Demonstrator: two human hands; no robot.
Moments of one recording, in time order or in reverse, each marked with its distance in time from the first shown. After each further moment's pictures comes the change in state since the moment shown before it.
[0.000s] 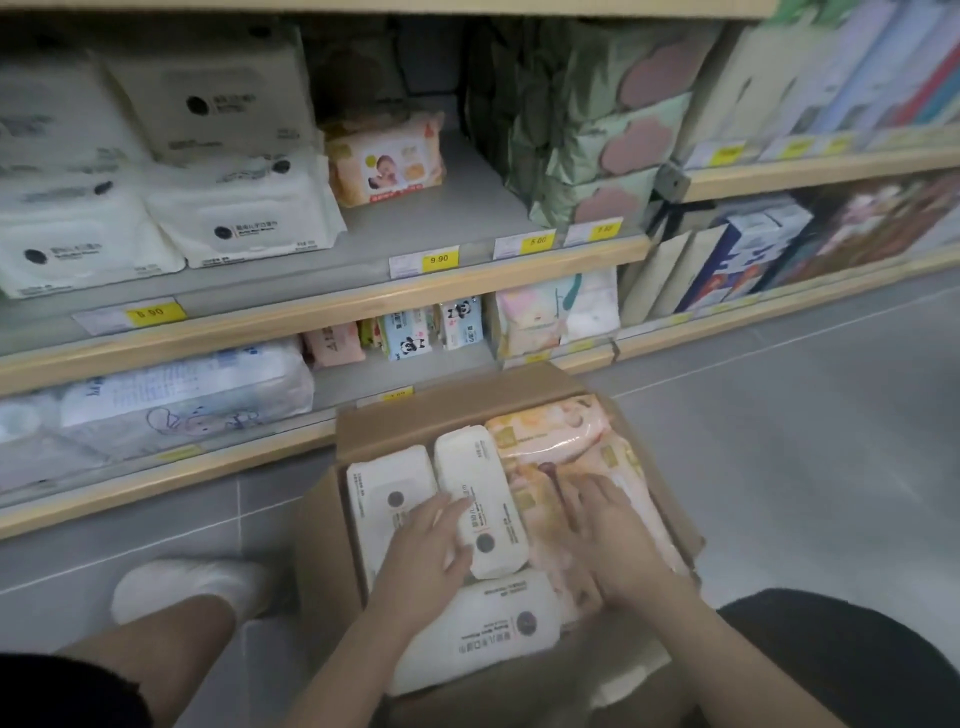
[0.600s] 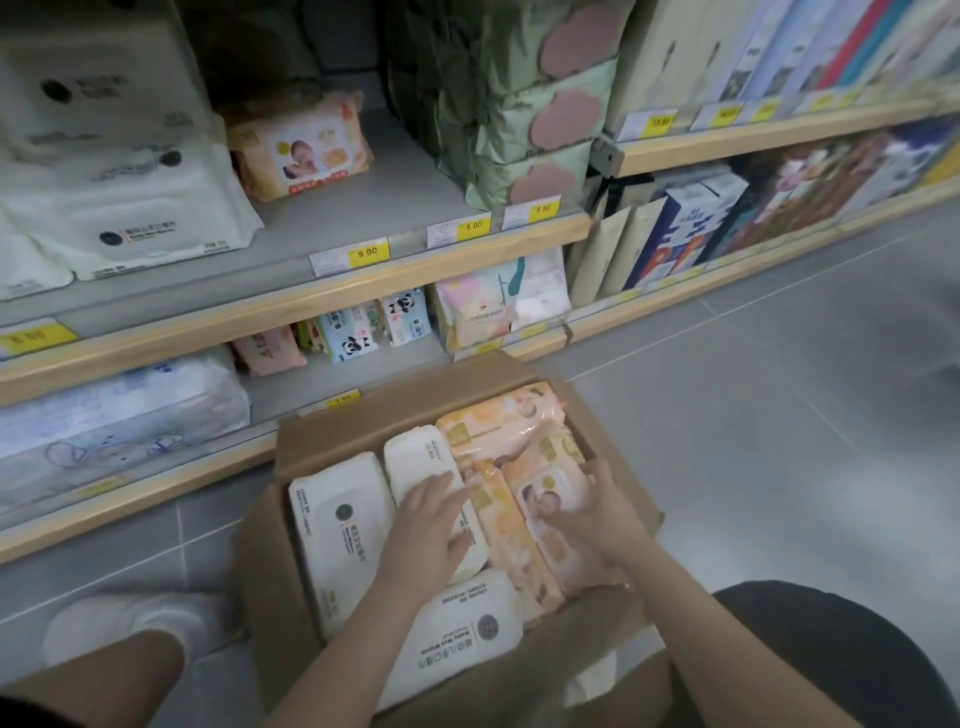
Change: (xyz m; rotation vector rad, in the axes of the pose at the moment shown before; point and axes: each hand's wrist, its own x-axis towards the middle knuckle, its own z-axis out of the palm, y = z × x) left_hand 0.054 0.013 0.045 0.210 -0.090 0.130; right_hand 0.012 0.048 -0.011 0.416 -0.025 0.445
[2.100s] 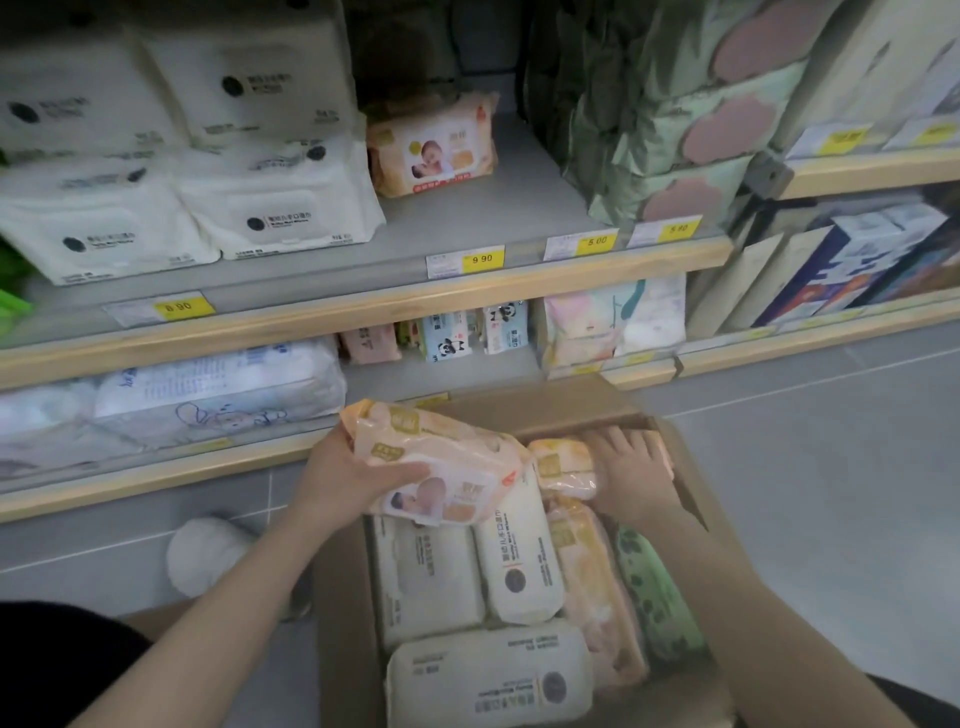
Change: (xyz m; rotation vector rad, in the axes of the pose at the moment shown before) left_hand -0.011 -0.084 -0.139 -0.769 0.303 -0.562; right_hand 0.104 -0.064 0.032 -0.796 0.027 -0.616
